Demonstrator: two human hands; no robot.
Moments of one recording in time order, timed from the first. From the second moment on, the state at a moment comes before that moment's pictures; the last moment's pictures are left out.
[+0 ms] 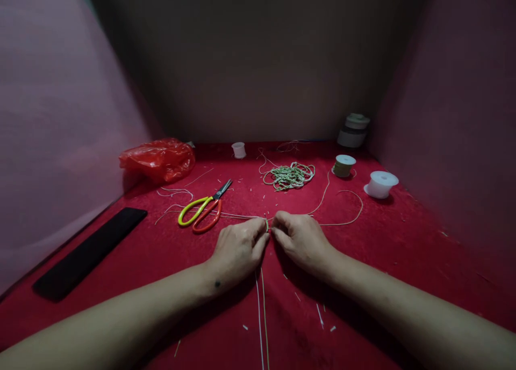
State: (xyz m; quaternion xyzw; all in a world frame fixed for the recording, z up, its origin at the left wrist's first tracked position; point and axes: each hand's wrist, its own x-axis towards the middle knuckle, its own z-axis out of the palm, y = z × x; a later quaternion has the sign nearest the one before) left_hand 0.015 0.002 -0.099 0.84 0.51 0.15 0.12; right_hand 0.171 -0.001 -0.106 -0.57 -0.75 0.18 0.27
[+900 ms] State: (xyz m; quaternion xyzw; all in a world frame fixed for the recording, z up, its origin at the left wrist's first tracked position) left_hand 0.008 -0.002 -0.100 0.86 0.47 0.15 0.16; right_hand 0.178 0.002 -0.106 -0.48 -0.74 0.29 0.36
